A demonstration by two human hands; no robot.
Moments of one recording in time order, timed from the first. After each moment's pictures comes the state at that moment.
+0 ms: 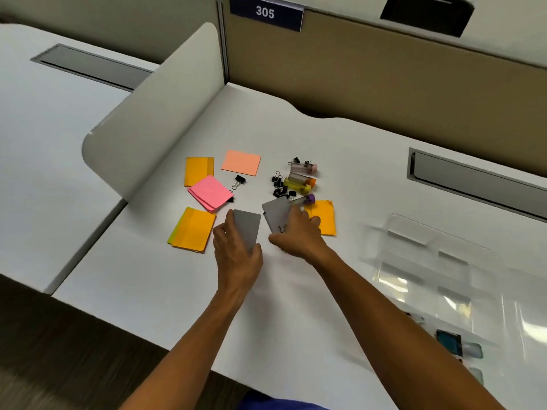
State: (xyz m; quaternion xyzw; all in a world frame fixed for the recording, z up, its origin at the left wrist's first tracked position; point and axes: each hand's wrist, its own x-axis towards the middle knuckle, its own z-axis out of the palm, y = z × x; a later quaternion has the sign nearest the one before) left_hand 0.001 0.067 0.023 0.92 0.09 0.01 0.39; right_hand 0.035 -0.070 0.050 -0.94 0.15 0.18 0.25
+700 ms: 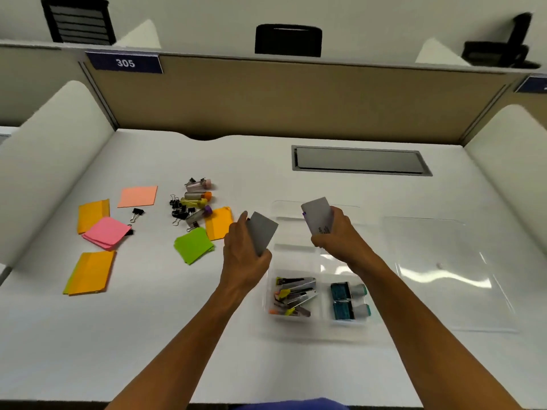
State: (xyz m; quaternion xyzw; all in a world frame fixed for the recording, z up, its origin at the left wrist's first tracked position) left_hand -0.077 -0.118 0.071 0.89 -0.16 -0.06 0.43; right_hand -0.142 -0.321 0.106 -0.82 0.30 0.02 0.49
